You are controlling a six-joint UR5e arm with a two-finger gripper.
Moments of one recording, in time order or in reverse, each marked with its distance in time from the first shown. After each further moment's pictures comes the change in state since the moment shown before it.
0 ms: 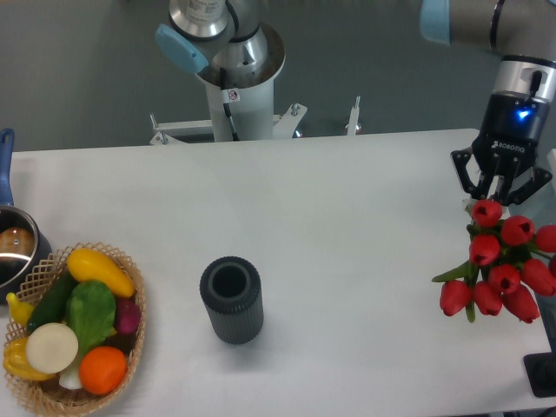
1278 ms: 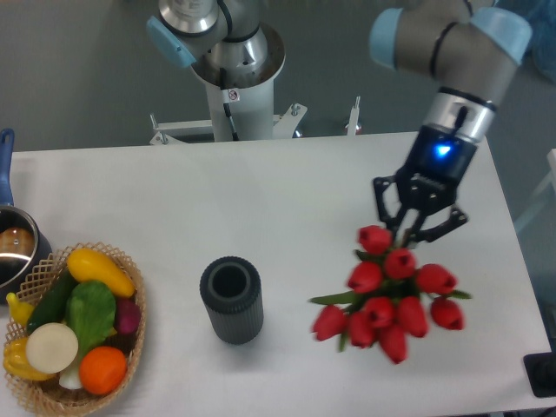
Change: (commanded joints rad) arm -0.281 0.041 -0.035 0.055 -0.130 -0.107
